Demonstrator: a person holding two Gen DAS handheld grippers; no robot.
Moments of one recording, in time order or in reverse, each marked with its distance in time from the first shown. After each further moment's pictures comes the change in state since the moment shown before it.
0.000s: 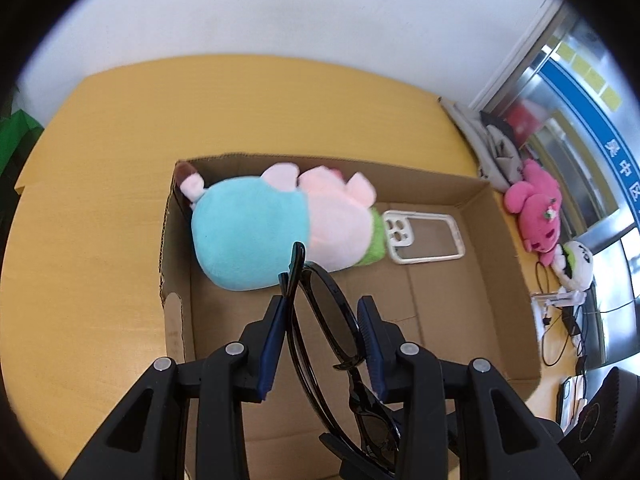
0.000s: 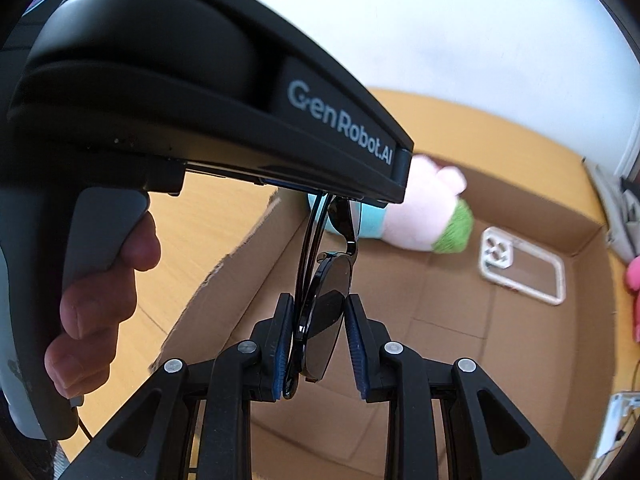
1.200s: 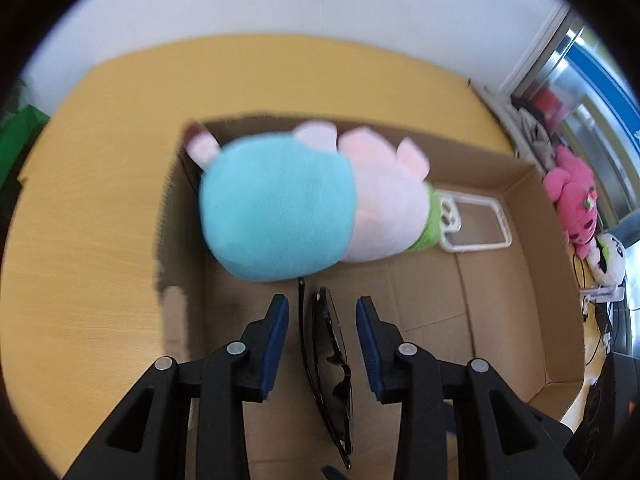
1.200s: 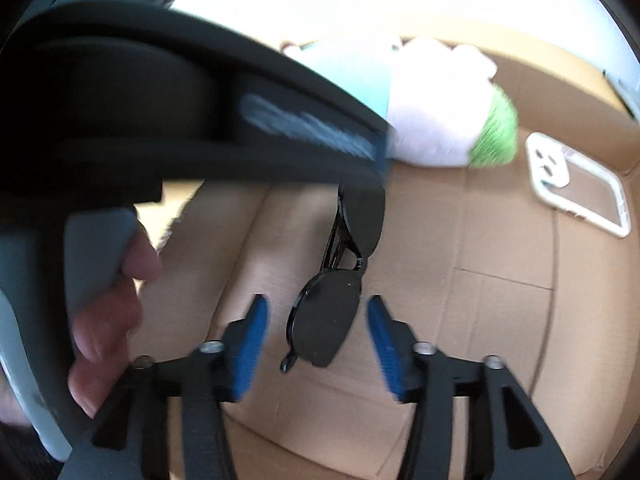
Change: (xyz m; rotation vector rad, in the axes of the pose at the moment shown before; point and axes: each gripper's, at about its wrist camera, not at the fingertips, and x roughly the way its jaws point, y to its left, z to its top) left arm 0.021 0.024 -0.012 0.007 -0.019 0.093; right arm 0.071 -0.022 -0.029 0.150 0.120 0.079
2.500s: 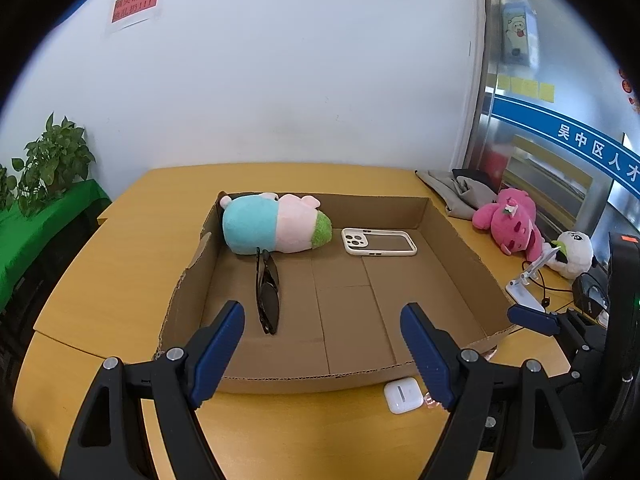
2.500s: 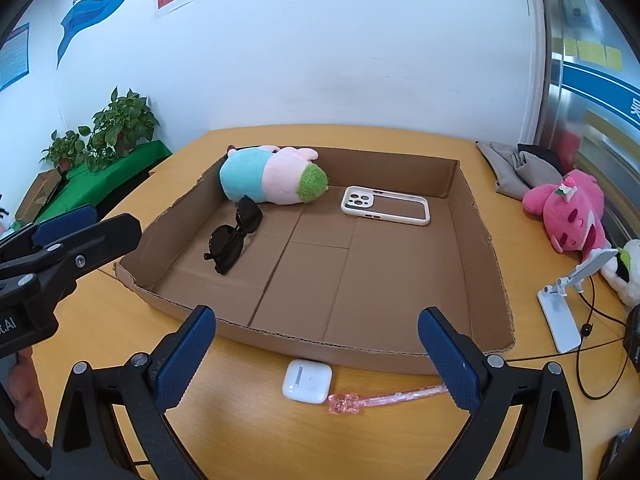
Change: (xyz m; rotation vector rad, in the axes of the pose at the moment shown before) left arm -0.146 -0.130 -0.207 0.062 -0.508 0.096; right arm -0.189 -0.042 -0.151 -0.037 -0.386 -0.262
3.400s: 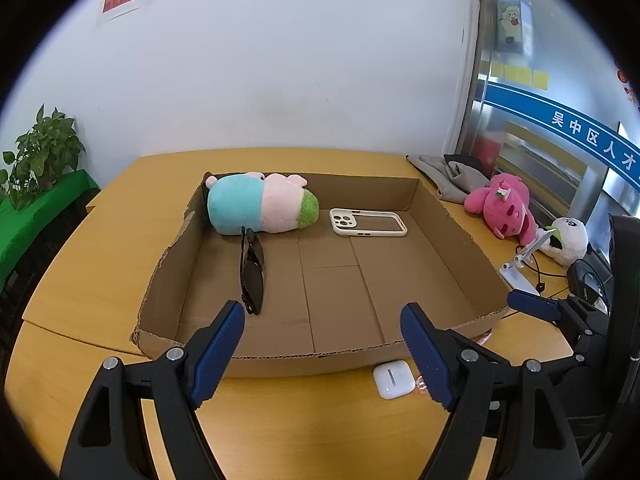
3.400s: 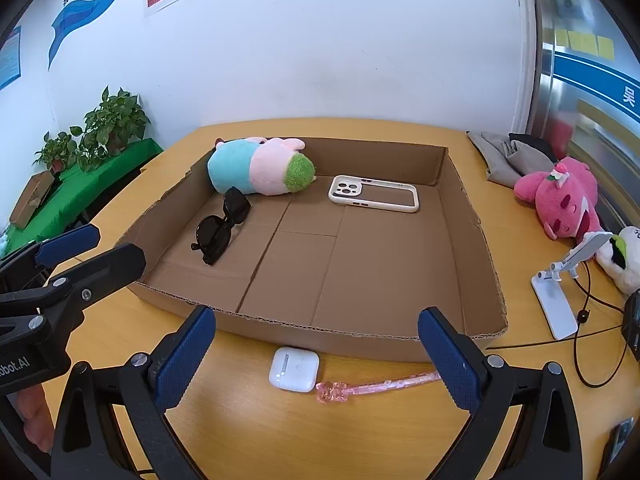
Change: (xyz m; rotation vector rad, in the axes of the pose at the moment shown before) left arm 0.009 -0.008 -0.017 -0.001 0.044 -0.028; right arm 0.003 -0.011 -0.010 0.014 0.018 -0.018
